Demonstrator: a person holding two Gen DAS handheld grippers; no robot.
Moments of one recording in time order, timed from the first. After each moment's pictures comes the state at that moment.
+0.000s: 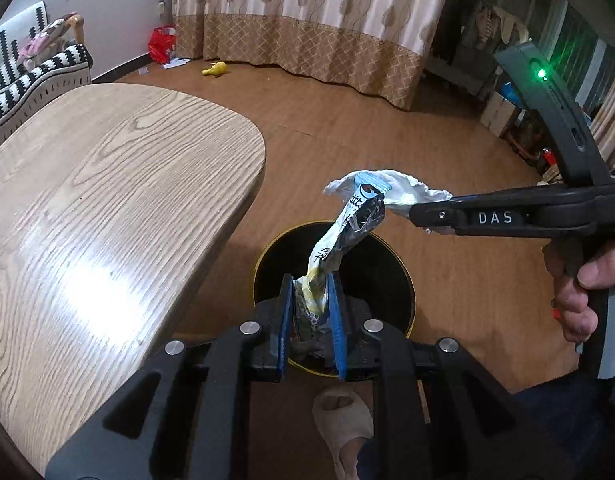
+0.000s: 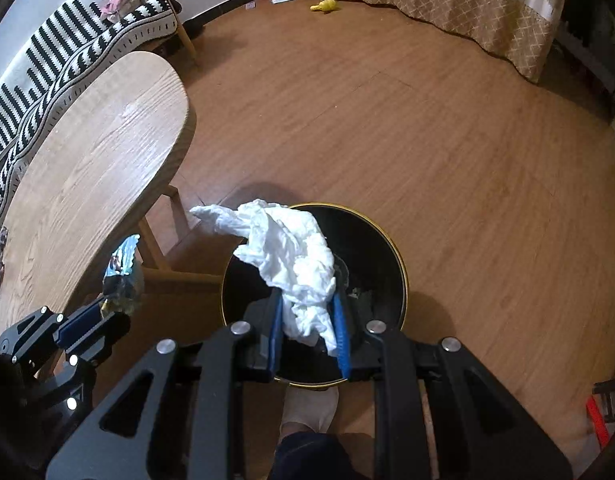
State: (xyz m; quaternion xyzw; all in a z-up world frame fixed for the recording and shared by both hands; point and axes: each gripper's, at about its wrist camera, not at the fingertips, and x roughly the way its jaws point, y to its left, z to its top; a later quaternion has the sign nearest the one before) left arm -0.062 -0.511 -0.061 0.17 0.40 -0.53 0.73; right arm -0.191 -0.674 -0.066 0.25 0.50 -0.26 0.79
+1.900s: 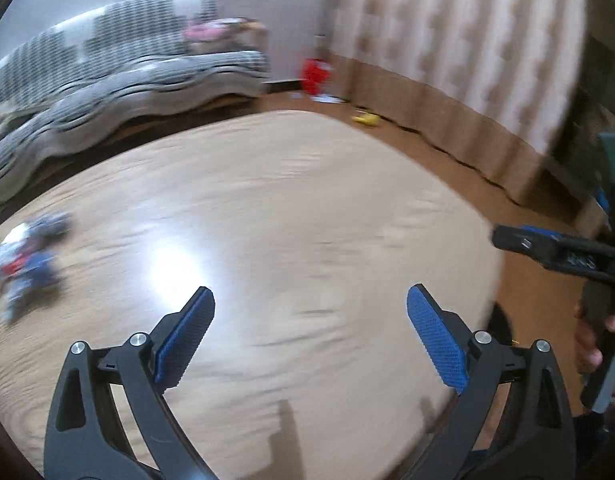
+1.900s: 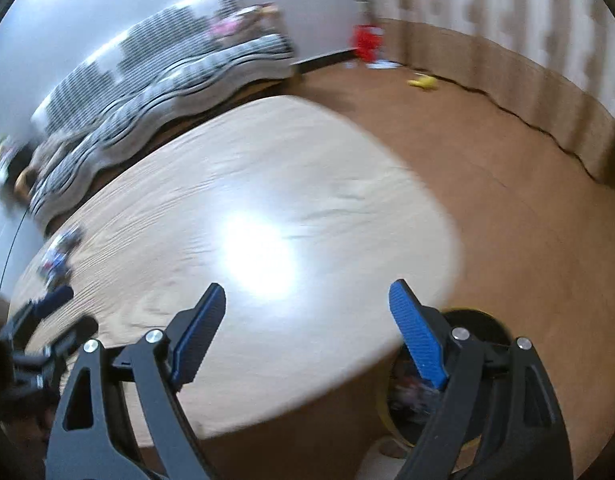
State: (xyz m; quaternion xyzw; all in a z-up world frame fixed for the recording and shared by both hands) left arm 0.086 -0.266 0.007 0.06 0.37 -0.31 0.87; right arm -0.024 -0.508 0.012 0.17 0.40 -0.14 0.89
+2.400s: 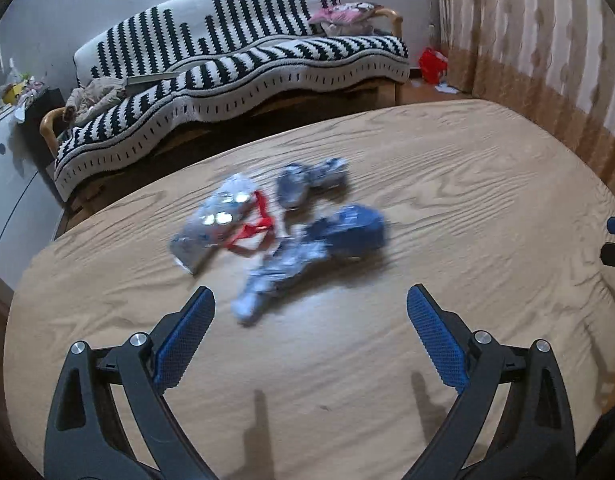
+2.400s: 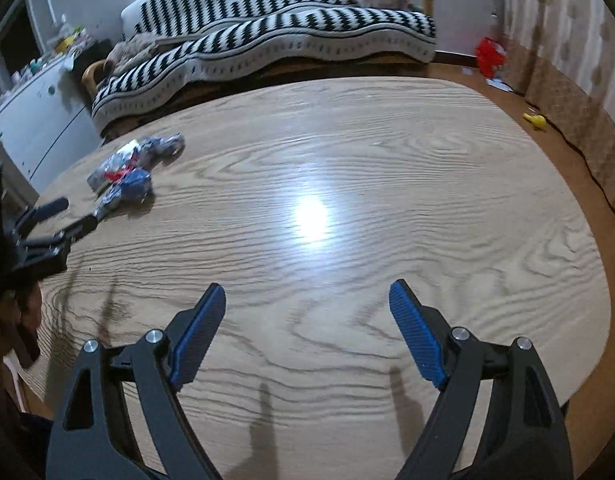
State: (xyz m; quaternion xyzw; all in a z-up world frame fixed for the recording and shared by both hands) left arm 0.205 -0.065 -0.020 0.11 0.39 -0.16 0.90; right arm 0.094 -0.324 -0.009 0.06 0.46 0.00 0.88
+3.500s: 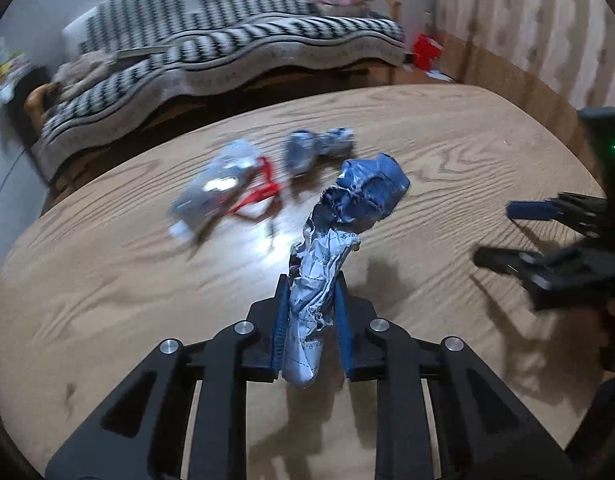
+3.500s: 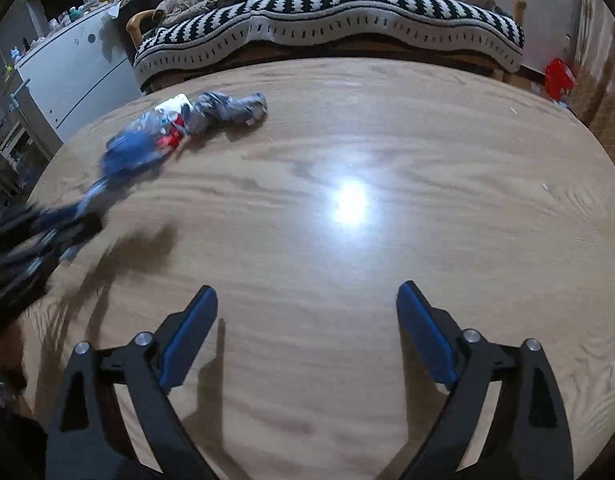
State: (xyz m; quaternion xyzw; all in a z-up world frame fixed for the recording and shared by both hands) left arm 0.174 -0.040 -0.024 0.08 0.43 -0.16 0.89; right arm 0.197 -0.230 -0.057 0.02 0.49 0.09 0.87
